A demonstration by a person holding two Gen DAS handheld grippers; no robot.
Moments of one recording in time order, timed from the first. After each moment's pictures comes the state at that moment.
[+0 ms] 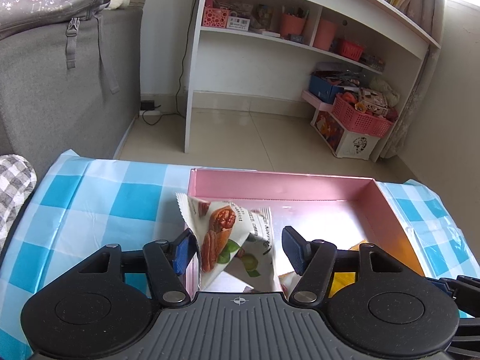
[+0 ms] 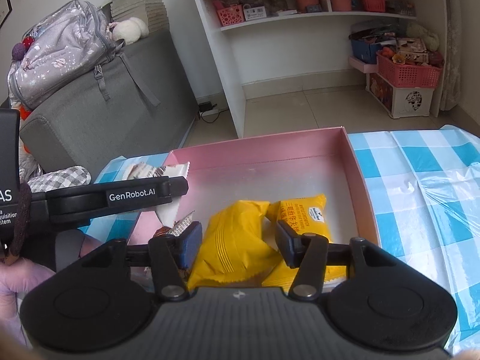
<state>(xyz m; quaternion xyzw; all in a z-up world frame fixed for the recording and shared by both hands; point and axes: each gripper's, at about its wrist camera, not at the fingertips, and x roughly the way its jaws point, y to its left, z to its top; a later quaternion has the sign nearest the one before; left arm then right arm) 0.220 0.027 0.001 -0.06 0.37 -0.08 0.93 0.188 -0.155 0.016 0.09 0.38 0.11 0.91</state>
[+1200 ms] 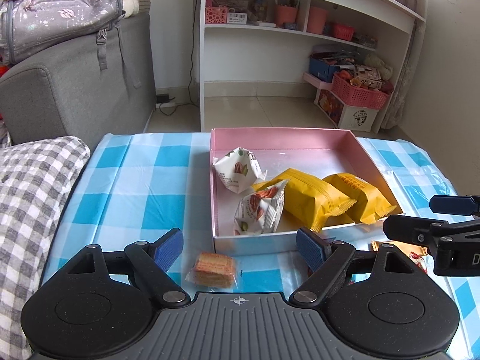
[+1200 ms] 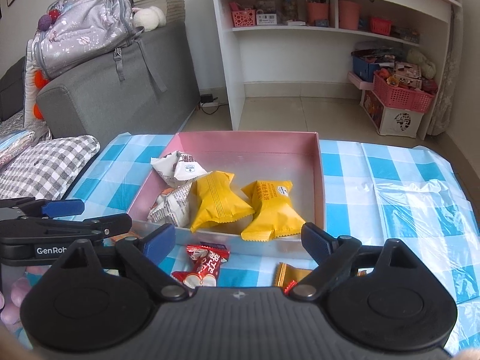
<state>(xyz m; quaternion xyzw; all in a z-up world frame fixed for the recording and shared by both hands) 0.107 0.032 0.034 -0.01 0.39 -0.06 0.92 0.137 -0.176 0.045 0.01 0.38 0.12 0.92</state>
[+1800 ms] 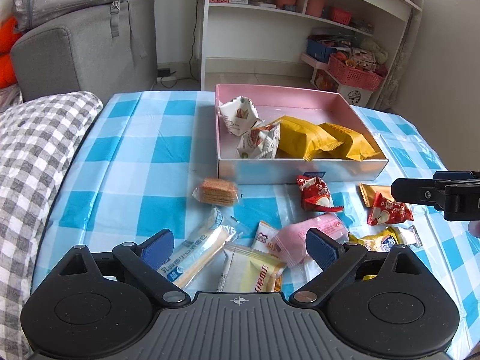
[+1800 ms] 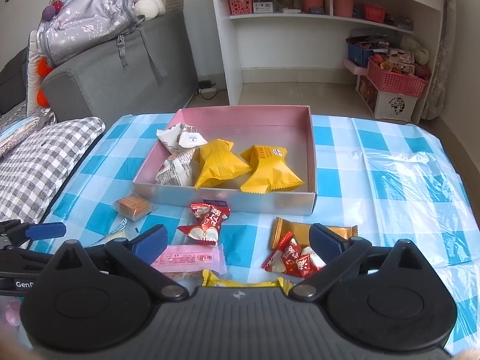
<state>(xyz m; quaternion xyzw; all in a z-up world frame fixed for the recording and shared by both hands) 0.044 0.048 0.020 -0.03 0.43 -0.07 0.90 0.102 -0.184 0.039 0.01 0.41 0.12 0.91</state>
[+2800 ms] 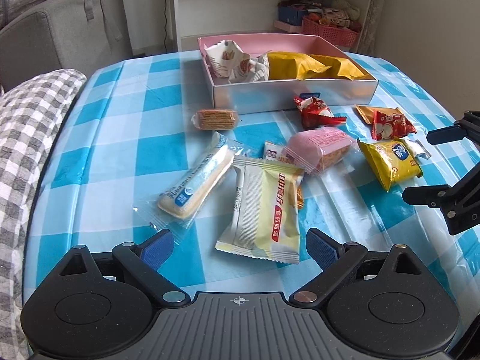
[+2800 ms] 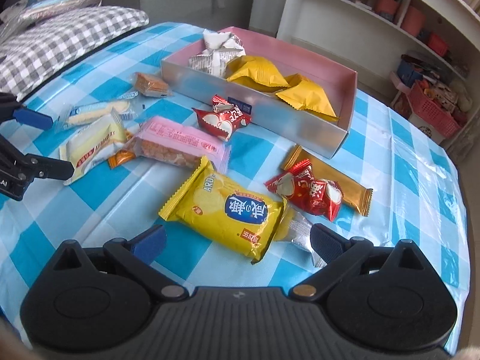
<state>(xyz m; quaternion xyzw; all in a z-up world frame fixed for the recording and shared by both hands) 0.005 0.061 -0.032 0.04 0.45 -0.12 0.88 0.063 -0.173 -0.017 -0.19 0.43 0.19 0.86</state>
